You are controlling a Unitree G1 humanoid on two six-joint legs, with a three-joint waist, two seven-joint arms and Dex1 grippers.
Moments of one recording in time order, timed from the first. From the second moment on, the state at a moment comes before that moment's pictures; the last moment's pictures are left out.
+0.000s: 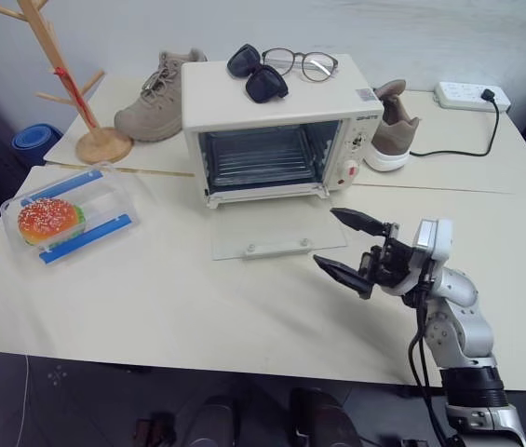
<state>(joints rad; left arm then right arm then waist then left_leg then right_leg) 0.46 0.36 1.06 -0.20 -0.95 0.32 -0.24 -0.30 -0.37 -0.05 -0.09 0.62 -0.06 1.16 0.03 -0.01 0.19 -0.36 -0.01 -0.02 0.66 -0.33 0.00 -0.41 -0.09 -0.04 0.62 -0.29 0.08</state>
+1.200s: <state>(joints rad) -0.56 1.15 0.53 0.80 -0.60 0.98 -0.30 -0.36 -0.42 -0.09 -0.06 0.57 -0.04 1.06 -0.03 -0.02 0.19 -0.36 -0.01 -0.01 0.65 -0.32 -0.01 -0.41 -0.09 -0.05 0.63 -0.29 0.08</state>
